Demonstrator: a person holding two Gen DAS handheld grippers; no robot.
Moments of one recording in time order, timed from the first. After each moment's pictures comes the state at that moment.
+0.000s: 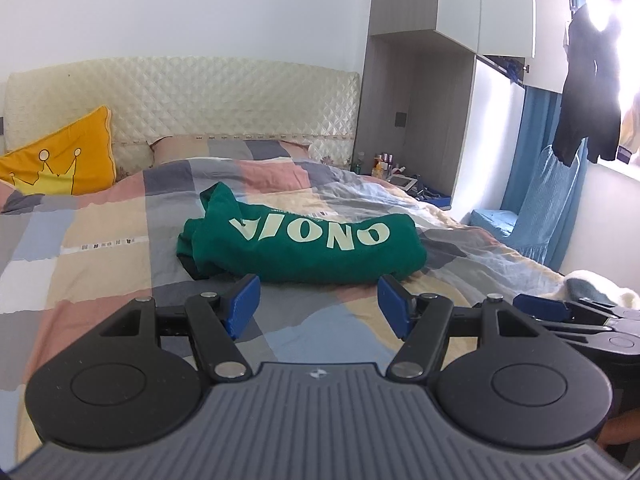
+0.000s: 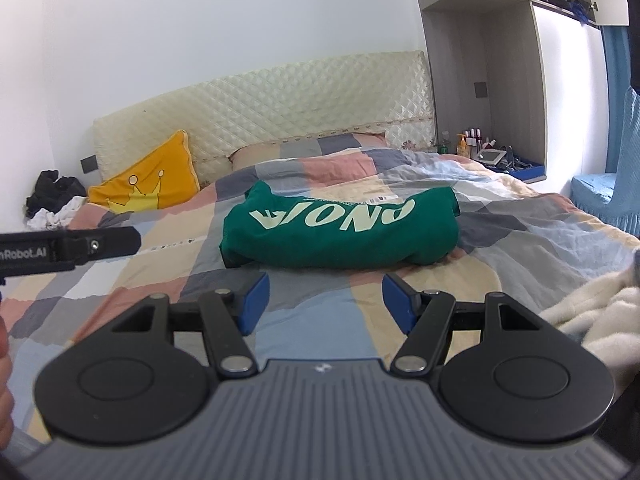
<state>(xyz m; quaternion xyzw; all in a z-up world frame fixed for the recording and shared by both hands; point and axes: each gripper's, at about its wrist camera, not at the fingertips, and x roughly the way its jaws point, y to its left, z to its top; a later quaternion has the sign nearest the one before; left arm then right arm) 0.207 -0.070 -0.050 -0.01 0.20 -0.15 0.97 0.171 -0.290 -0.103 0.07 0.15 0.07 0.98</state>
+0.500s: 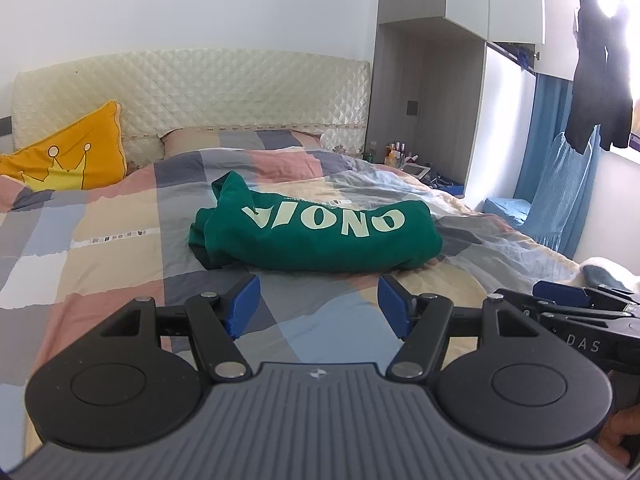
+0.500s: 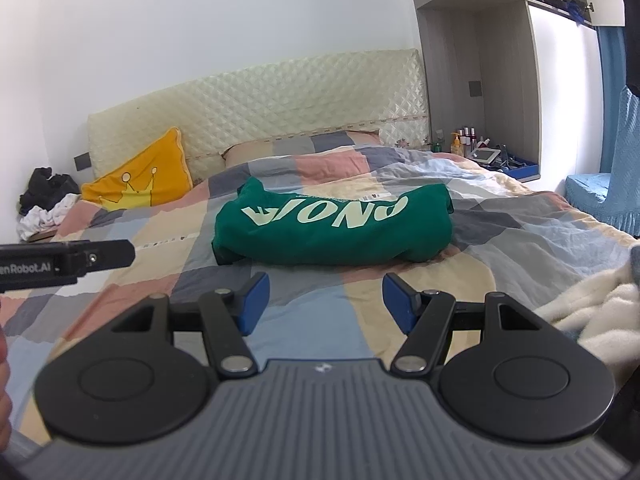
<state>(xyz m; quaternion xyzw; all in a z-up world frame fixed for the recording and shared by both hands) 0.215 -0.070 -0.064 0.00 0.21 -0.13 0.97 0.173 -0.294 -0.107 0.07 0.16 0.06 0.98</state>
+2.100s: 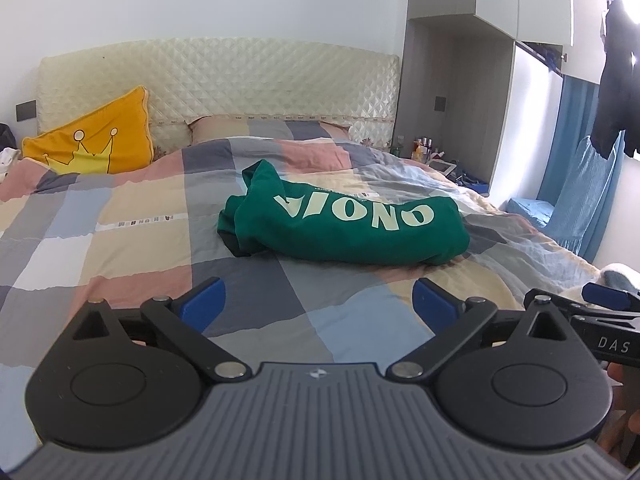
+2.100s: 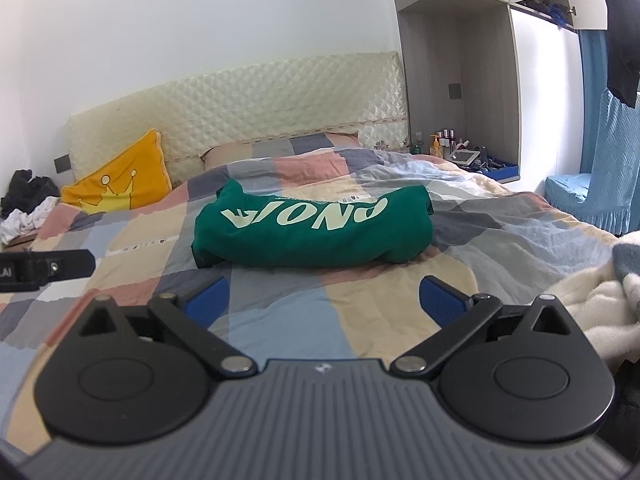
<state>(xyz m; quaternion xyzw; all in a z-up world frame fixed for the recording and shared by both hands) 0.213 -0.058 -0.064 -0.01 0.22 -0.09 0.97 0.174 -0.294 -0.108 0.07 0.15 0.03 0.99</state>
